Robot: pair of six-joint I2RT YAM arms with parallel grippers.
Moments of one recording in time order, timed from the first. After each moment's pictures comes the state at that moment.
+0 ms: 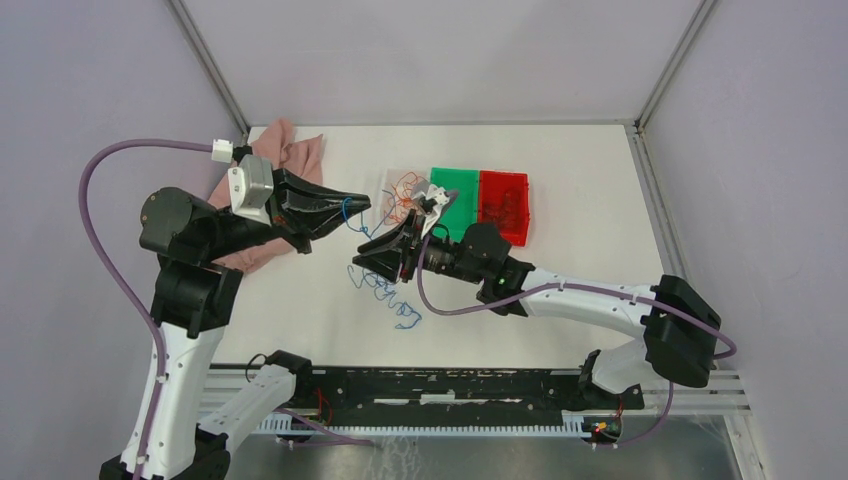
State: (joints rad) left arm -0.30 0.84 1.35 -0.19 0.98 -0.14; right arm 1.08 1.44 0.95 0.71 -0.26 0.51
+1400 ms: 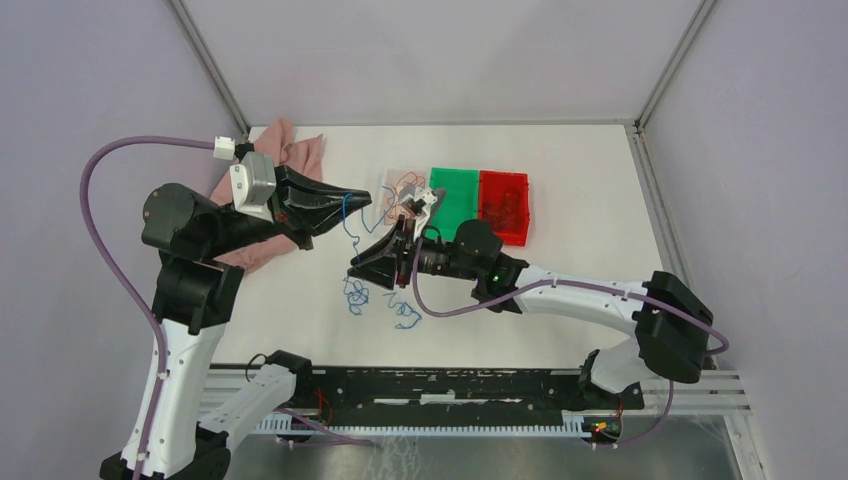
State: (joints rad) left arm -0.30 0.86 1.36 -0.19 0.97 -0.12; right arm 1.08 1.47 0.97 0.68 -0.39 0.56
